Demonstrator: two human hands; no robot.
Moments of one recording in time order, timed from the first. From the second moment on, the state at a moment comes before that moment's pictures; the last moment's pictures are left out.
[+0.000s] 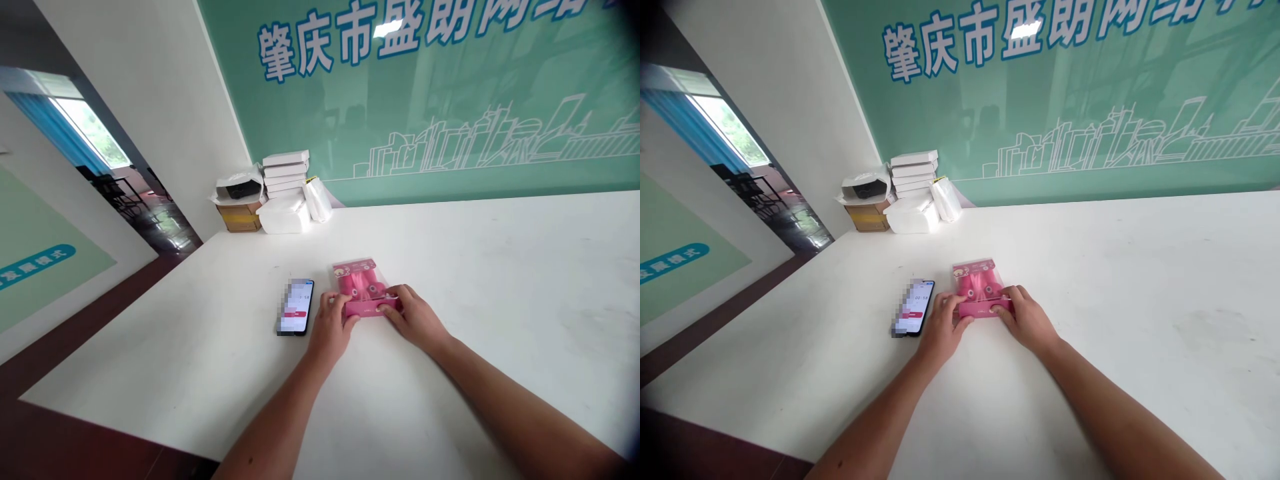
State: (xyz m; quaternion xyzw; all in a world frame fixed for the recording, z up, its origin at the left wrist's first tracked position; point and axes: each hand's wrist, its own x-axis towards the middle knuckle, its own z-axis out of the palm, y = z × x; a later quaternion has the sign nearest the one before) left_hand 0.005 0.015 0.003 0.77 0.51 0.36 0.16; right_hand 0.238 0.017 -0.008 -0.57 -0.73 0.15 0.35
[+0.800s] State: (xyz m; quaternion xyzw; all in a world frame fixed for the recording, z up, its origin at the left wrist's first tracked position) left_hand -0.004 0.020 -0.007 0.73 0.46 0.41 0.29; right_hand 0.249 0.017 -0.009 -0.52 -0.72 0.27 0.37
